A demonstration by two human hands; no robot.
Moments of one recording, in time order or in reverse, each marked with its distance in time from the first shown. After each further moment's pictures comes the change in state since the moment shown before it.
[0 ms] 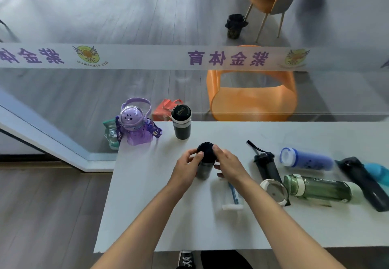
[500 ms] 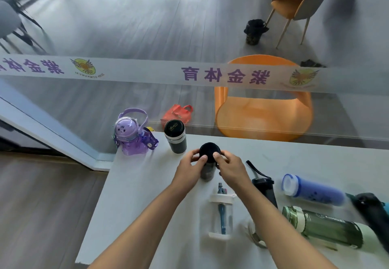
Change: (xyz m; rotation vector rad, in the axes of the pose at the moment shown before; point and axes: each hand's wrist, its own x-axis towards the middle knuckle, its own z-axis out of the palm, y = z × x) left_hand 0.062 0.029 0.055 0.014 0.105 0.057; right_hand 0.072 -0.014 -0.056 -0.085 0.004 -0.118
